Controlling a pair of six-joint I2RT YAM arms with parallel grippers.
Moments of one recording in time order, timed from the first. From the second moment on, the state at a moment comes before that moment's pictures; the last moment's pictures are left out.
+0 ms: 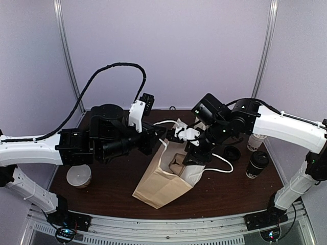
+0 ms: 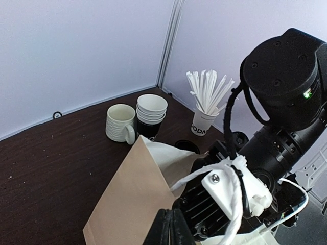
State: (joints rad) left arm -1.24 1.31 1.12 -0.05 -0.36 -0.33; right arm 0.97 1.53 1.45 -0.92 -0.15 -0.37
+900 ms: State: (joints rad) left arm -1.24 1.32 1.12 -0.02 -0.33 -0.31; right arm 0.97 1.64 1.46 -0.82 -0.14 -0.34
